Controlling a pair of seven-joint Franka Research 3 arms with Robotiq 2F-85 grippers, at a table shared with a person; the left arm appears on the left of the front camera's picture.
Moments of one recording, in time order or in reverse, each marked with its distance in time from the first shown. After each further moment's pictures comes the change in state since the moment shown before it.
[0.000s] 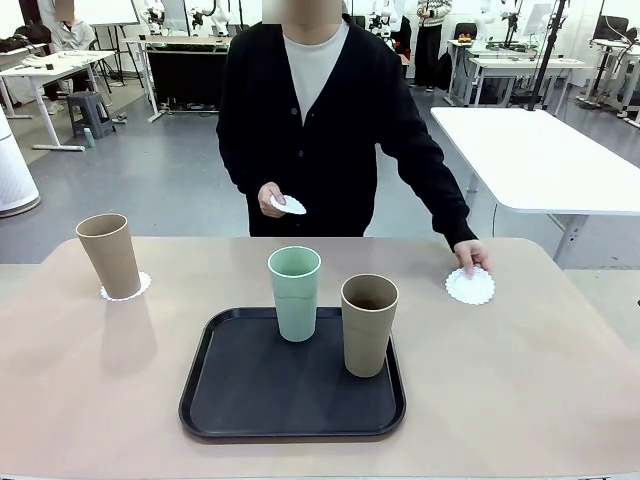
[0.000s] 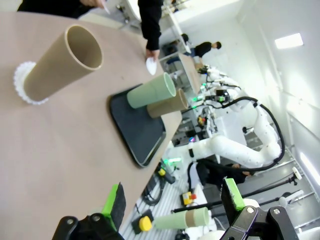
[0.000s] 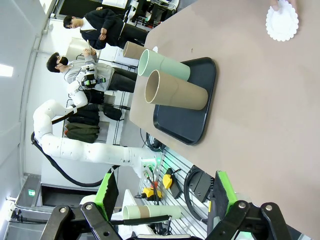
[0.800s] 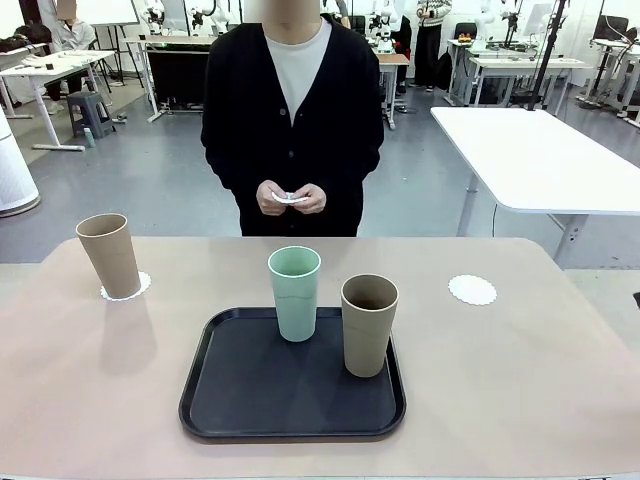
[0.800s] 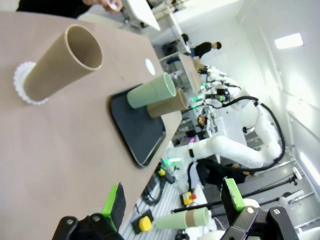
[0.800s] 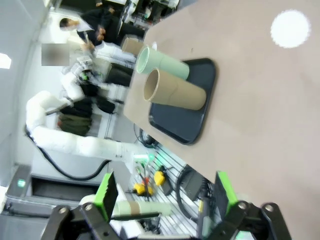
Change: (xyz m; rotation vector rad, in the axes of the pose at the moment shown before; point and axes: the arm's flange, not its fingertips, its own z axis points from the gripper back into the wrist) left arm 0.000 0.000 0.000 0.000 0.000 0.000; right arm 0.016 0.009 -0.006 -0.039 0.041 0.087
